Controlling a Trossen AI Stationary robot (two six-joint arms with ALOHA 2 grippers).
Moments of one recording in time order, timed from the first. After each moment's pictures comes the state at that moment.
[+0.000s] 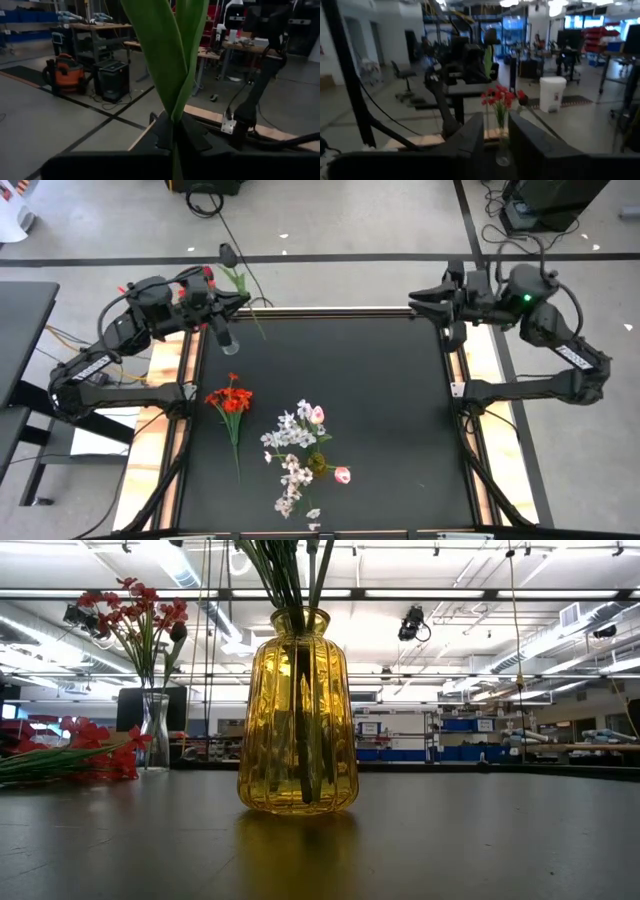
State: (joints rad) left arm 0.48 0.87 1.20 -0.37 0.04 -0.07; right arm -0.37 0.92 1.39 -0.41 -0.25 0.04
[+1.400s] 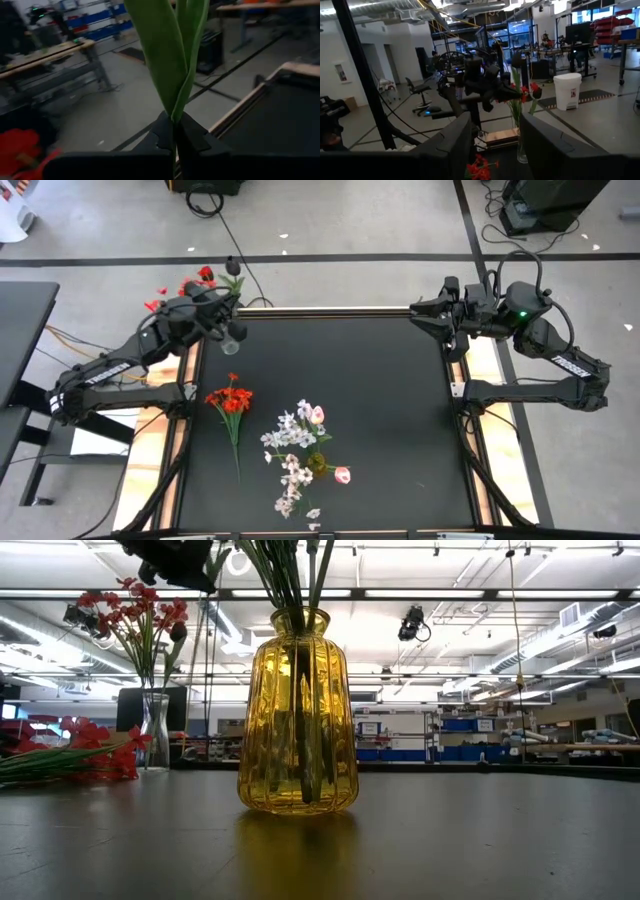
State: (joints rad) left arm 0.48 0.81 0.91 -0.27 -0.48 0.10; right arm -0.37 0.79 1.15 -0.26 -0.26 0.18
